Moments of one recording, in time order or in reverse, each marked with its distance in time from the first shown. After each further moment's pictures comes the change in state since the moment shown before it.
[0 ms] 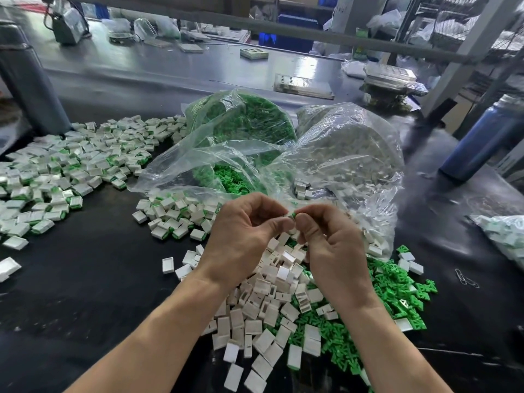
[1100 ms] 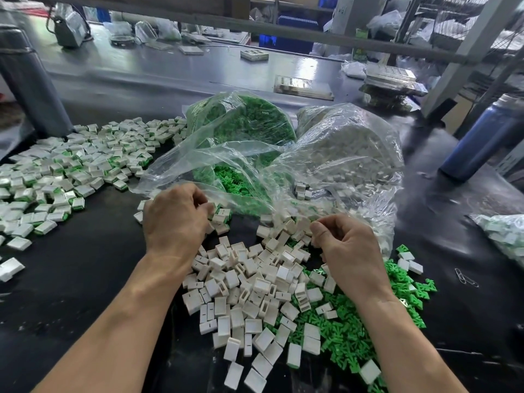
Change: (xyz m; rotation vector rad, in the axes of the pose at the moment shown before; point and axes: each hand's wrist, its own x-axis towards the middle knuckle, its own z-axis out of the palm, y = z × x) left_hand 0.016 -0.015 -0.062 0.856 0.441 -0.145; right_hand 0.006 0.022 -0.027 -0.180 0.006 0.220
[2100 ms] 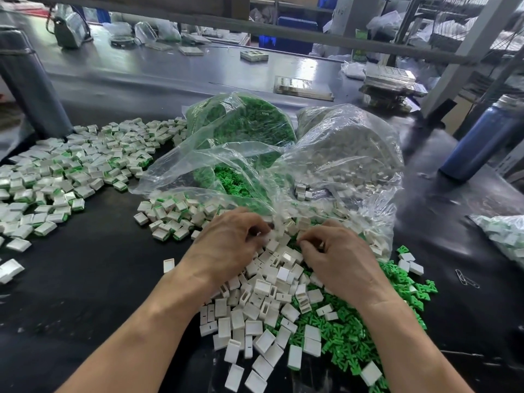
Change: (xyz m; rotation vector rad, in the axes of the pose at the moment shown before) left_hand -0.024 0.017 0.025 -0.086 -0.550 0.292; right_hand 0.001 -0.008 -0.001 -0.500 -0.227 -0.115
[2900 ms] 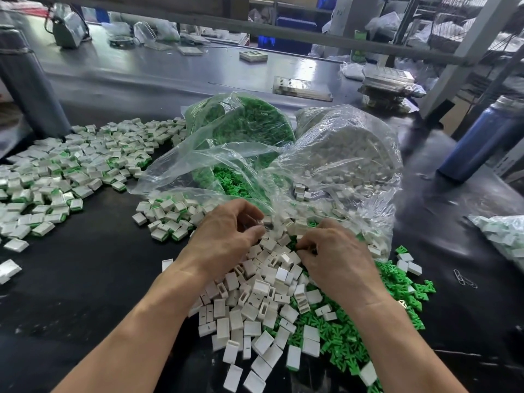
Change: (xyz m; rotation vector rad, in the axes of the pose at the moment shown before) left_hand -0.002 0.004 -0.009 -0.366 0.059 -0.030; right_hand -0.002 -0.016 0.000 -0.251 -0.005 0.044
